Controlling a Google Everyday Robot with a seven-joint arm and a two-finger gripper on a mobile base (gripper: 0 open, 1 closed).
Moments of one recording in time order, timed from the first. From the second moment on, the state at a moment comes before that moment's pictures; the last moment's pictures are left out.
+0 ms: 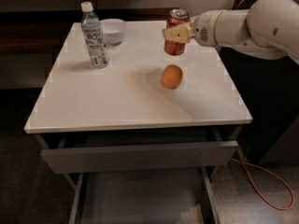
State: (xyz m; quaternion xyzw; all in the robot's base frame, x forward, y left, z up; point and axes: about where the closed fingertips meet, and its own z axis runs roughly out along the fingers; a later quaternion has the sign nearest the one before) arm 0.708 -0.111 0.965 -0.29 0.75 0.19 0.57
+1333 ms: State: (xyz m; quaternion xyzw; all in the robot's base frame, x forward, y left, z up) arm 0.577 -0.087 0.972 -0.39 0.71 0.26 0.53
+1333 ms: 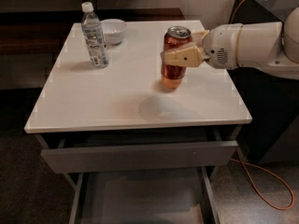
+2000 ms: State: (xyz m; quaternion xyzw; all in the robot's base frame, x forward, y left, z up) arm 0.553 -0.081 0.981 -0.40 0.70 0.26 0.53
